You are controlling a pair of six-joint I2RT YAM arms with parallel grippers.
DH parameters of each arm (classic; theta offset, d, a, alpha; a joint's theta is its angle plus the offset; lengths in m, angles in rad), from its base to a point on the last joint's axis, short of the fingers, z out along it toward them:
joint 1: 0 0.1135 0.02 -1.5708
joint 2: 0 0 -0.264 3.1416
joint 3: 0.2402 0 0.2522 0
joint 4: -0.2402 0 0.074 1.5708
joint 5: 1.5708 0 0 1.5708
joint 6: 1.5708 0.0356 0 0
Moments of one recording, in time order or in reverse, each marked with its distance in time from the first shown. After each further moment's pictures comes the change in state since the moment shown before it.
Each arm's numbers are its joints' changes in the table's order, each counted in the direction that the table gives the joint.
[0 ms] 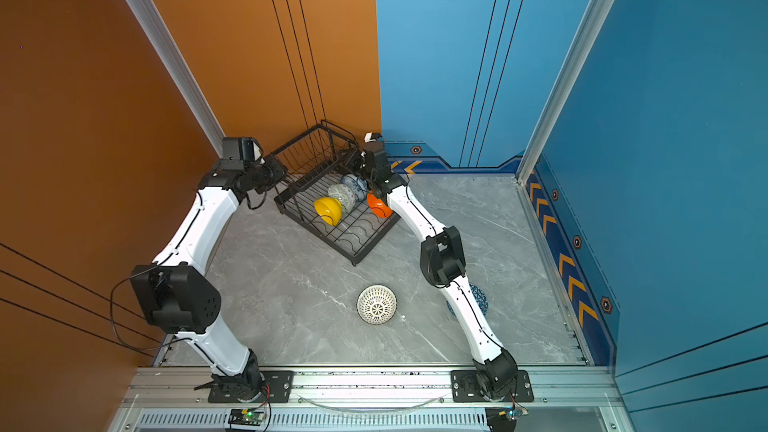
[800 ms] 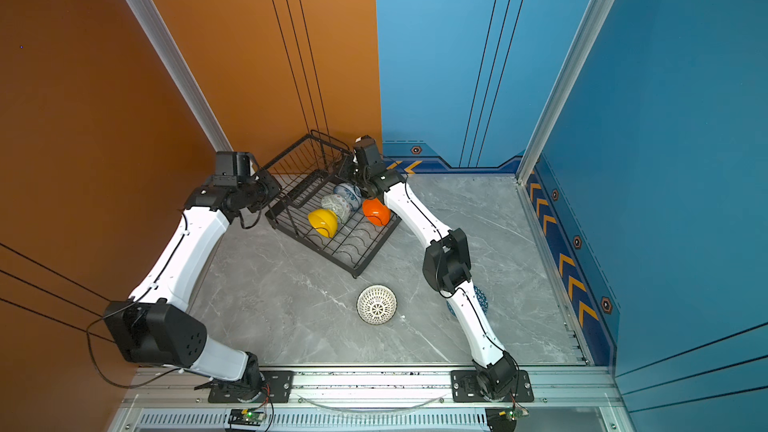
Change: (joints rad) left arm -0.042 -0.222 -0.176 -0.111 -0.090 -0.059; right arm 0.060 -0.155 -0.075 -0.310 0.014 -0.151
